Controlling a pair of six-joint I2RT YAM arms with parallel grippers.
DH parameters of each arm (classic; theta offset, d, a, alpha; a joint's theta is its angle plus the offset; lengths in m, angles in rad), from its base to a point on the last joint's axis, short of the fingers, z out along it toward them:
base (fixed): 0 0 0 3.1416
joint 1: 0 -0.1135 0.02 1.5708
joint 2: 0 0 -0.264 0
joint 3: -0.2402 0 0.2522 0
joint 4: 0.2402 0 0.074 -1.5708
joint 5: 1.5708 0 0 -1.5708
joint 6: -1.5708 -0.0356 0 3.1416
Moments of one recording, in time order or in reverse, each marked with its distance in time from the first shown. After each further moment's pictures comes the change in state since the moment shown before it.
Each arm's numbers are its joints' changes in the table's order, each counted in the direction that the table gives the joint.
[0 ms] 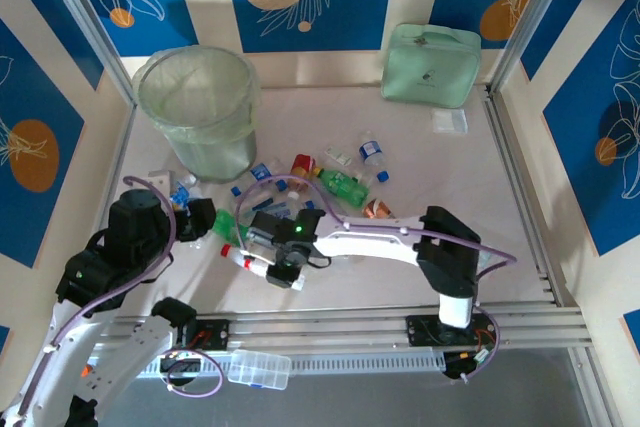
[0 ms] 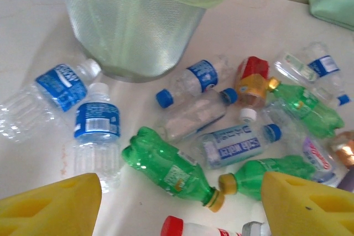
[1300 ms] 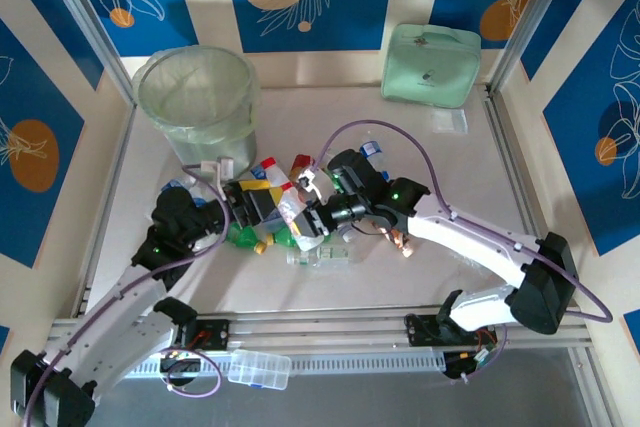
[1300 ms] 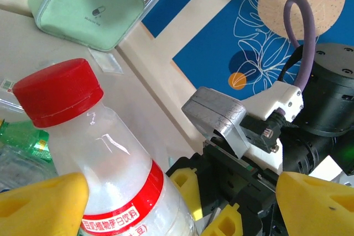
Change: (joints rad) left arm 0.054 0.135 0.492 -1.226 0.681 0.296; right arm 0.332 -0.484 0.261 -0.275 -0.348 -0.280
